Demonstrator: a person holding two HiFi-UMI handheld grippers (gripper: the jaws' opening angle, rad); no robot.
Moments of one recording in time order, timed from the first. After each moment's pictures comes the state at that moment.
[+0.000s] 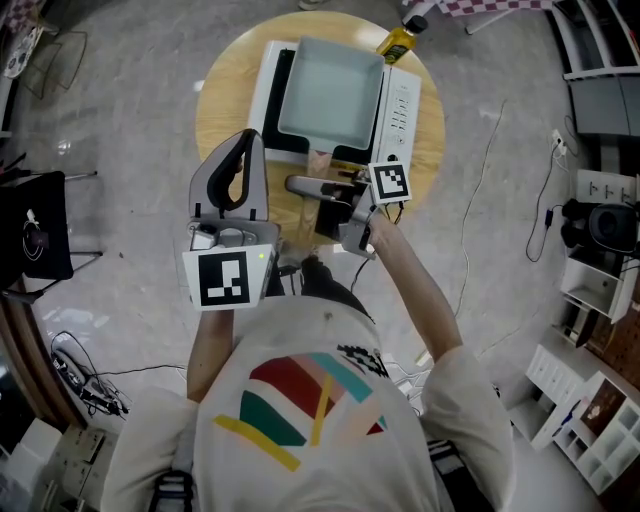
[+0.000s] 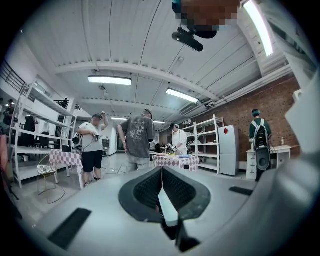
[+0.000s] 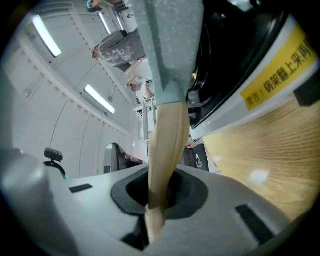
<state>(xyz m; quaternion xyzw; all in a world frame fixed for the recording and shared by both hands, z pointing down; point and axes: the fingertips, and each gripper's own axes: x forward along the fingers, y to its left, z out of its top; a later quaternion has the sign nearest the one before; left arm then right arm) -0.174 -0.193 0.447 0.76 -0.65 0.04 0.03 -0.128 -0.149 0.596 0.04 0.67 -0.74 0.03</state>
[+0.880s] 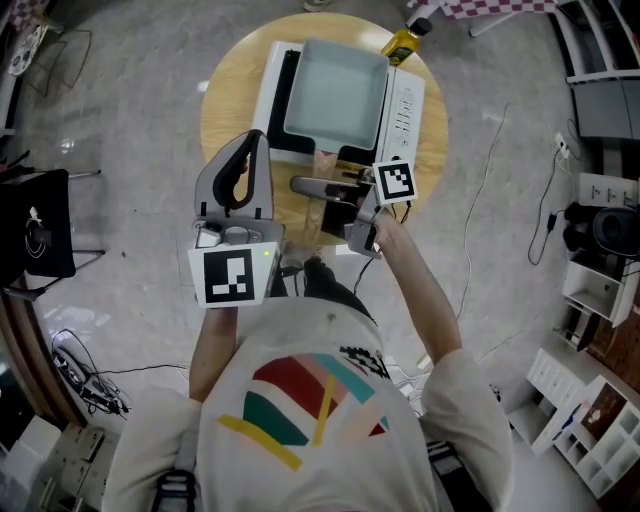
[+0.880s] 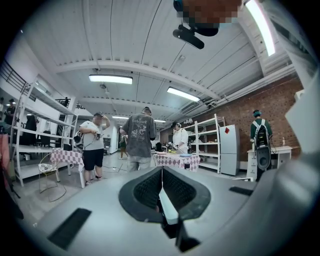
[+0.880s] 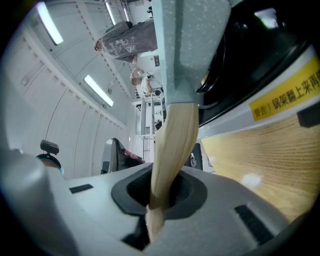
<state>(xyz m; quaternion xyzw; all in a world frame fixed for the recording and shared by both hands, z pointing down) -0.175 -0.191 0.449 0.76 -0.65 0.05 0.03 -0.127 -0.146 0.593 0.04 0.69 -0.72 -0.01</state>
